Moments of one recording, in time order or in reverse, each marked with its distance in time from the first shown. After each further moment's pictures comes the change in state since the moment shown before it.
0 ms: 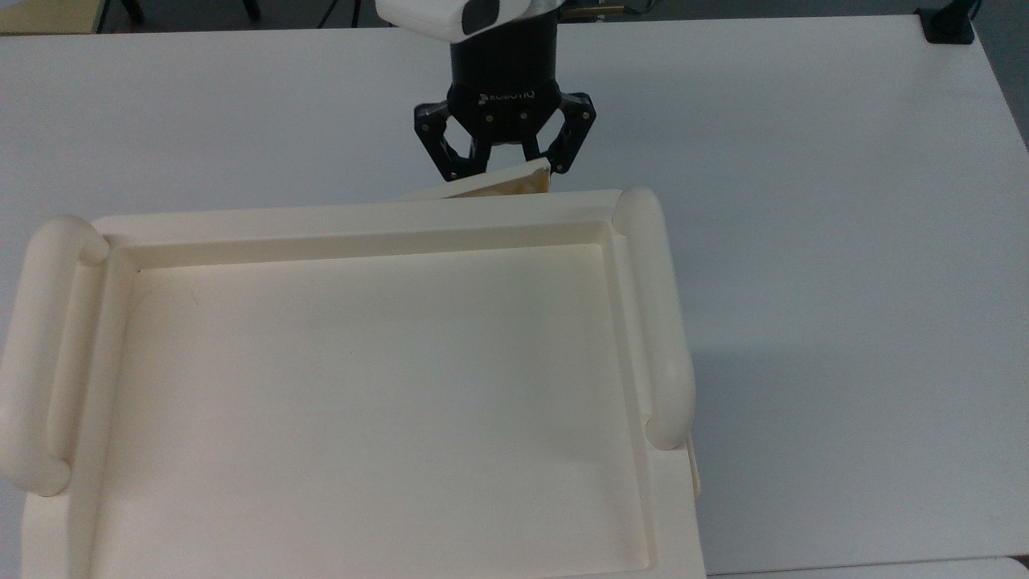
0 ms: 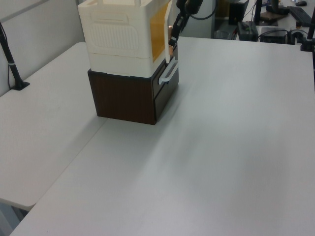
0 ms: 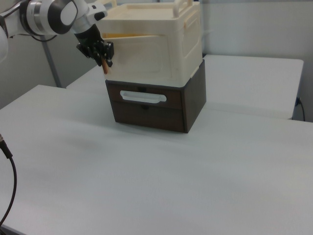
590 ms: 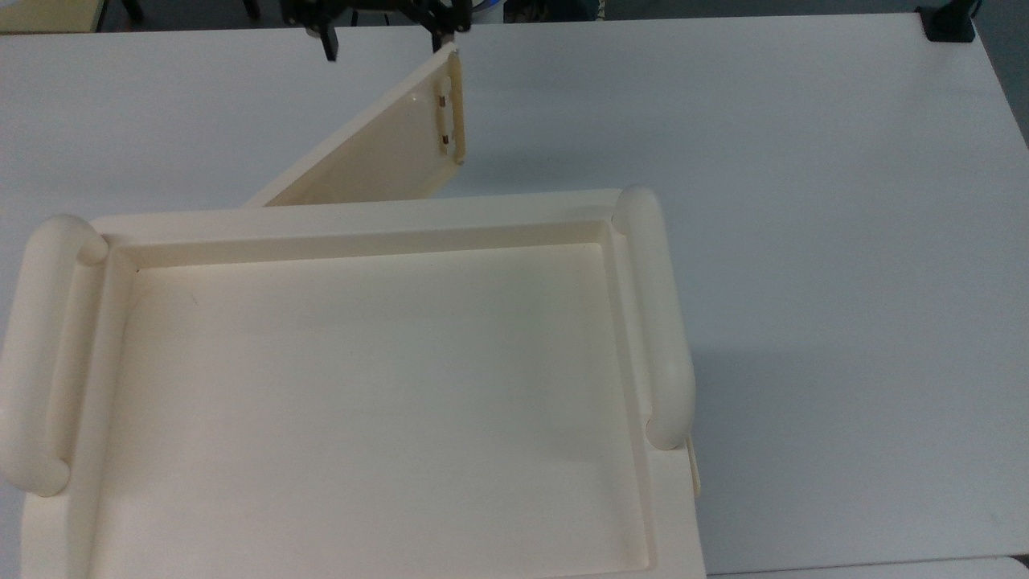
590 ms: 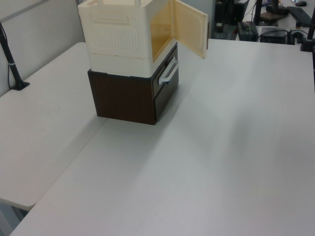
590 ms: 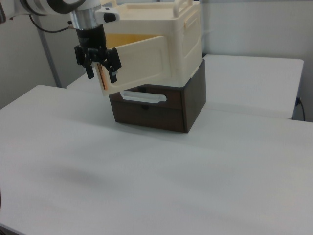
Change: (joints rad) arm -0.141 -0.137 -0.015 -0.004 0.000 -0.543 -0.010
